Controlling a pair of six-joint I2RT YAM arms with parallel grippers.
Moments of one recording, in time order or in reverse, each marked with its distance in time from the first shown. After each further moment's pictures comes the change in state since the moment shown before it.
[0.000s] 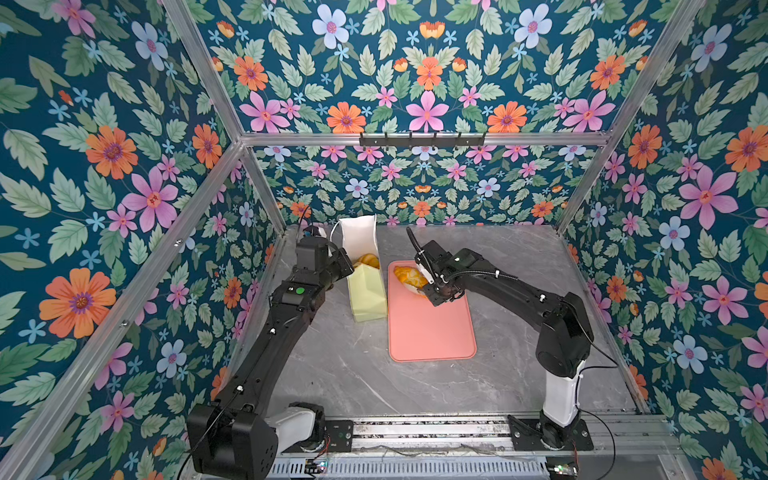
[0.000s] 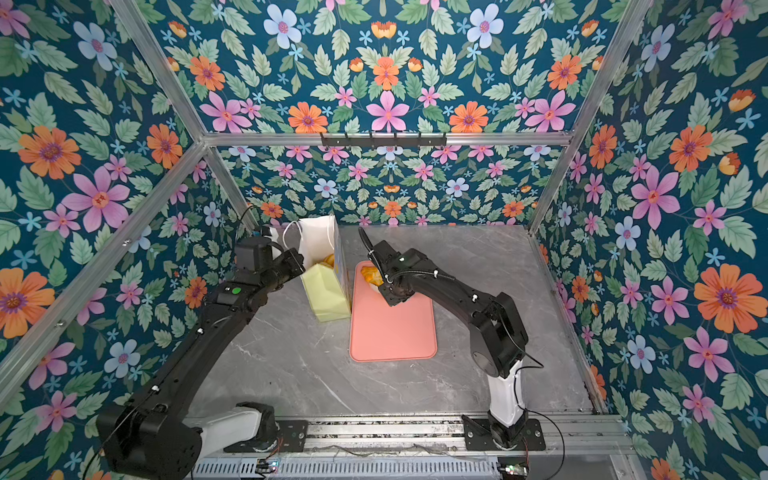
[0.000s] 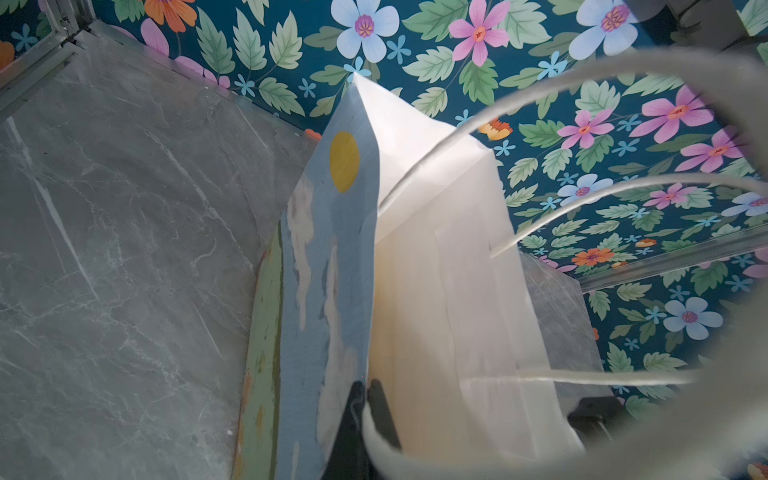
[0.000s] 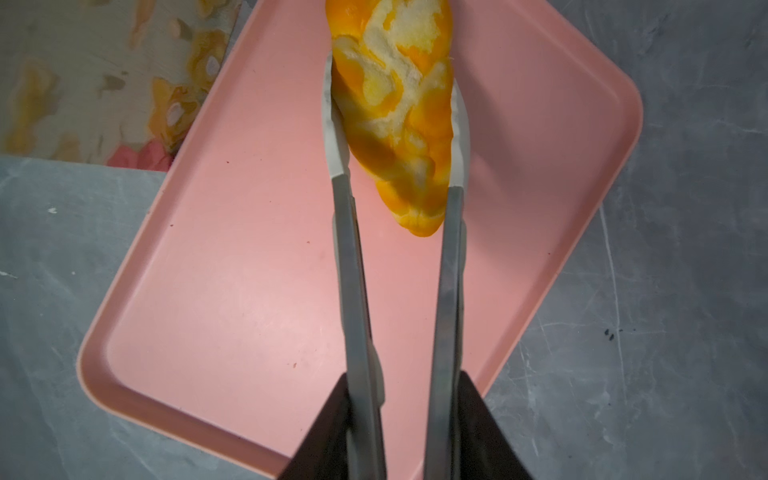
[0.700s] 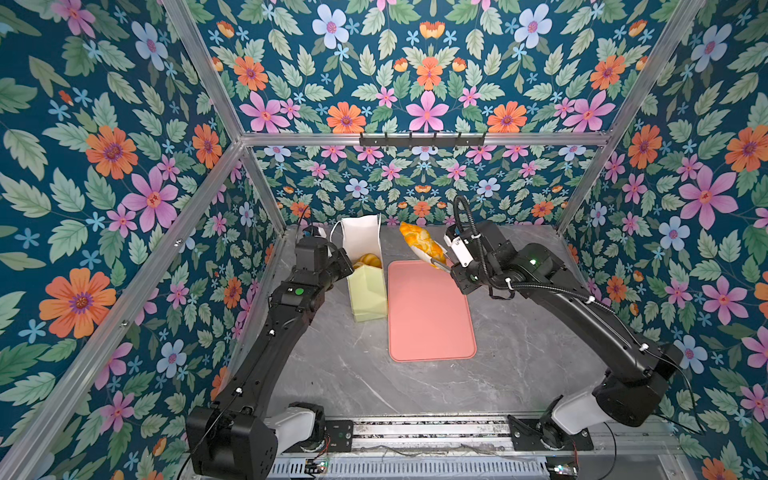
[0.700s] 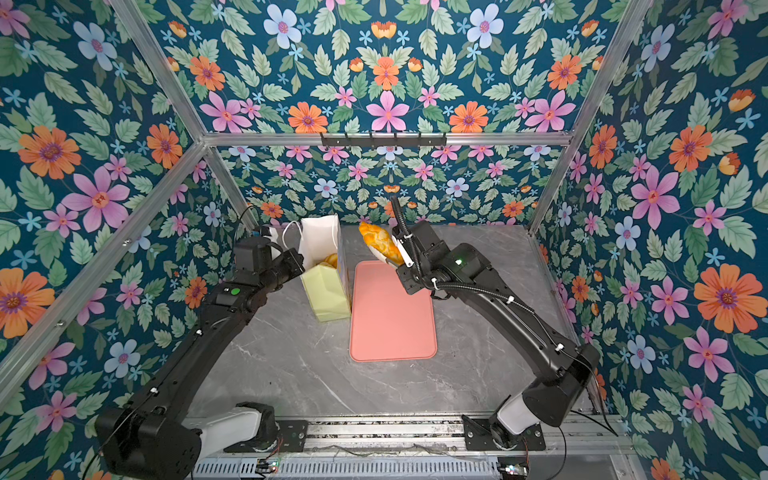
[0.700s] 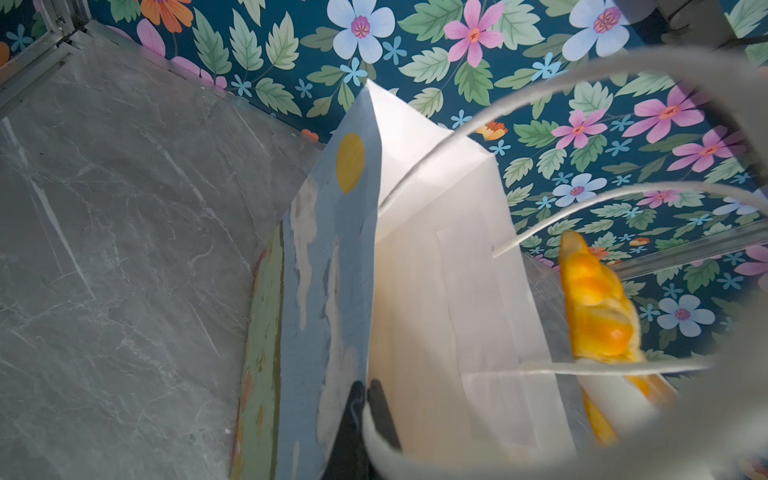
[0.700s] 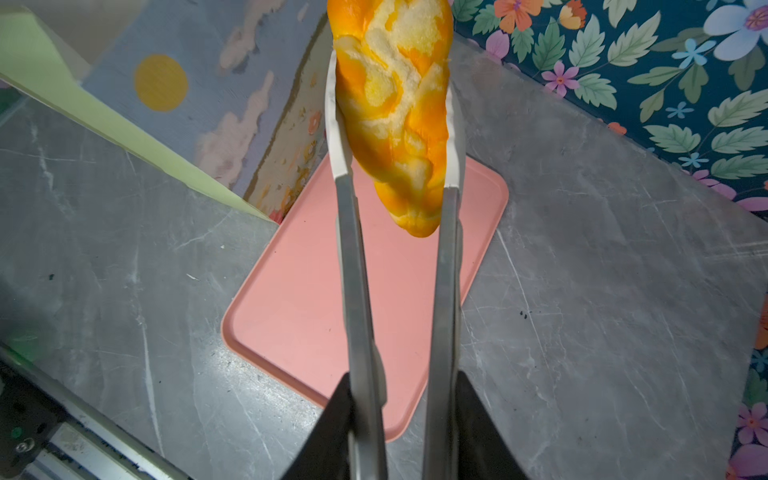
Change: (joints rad) left arm 0.000 -0.007 0.005 -0.006 0.008 -0.001; right arm 0.000 -0.412 0.037 -0.080 -0.003 0.008
